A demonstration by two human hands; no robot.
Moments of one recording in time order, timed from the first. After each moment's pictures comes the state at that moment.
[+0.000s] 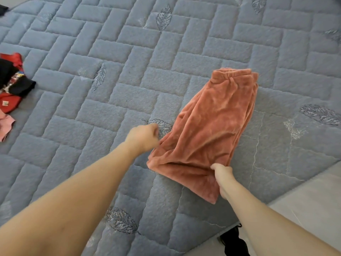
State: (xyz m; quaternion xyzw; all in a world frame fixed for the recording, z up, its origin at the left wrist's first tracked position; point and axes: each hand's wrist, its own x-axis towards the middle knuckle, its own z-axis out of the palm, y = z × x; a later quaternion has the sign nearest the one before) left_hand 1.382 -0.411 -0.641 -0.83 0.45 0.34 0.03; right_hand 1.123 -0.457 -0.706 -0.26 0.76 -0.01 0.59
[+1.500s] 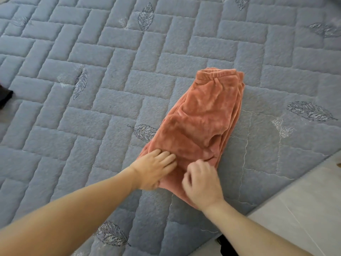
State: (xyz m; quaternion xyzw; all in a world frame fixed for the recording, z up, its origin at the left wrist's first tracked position) left_hand 1.328 -0.391 -0.681 -0.46 0.86 0.09 0.17; right_hand 1.125 -0.438 -0.676 -0.87 0.44 -0.05 0.23
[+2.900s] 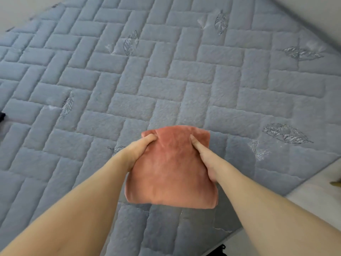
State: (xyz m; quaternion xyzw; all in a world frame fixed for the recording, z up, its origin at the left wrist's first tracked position) left_hand 1.316 -0.531 -0.633 -0.78 0.03 0.59 -0.22; right_hand 1.106 -0.622 -0.647 -0.29 0.58 0.07 0.75
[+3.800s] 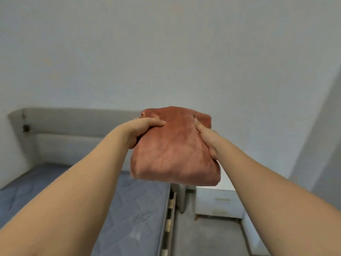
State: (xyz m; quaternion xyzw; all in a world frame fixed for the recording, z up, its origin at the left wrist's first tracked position) left_hand 0.949 -0.492 0.061 -0.45 0.62 0.60 -0.24; right_hand 0.729 -0.425 0.013 -0.33 0.61 -0.57 0.45
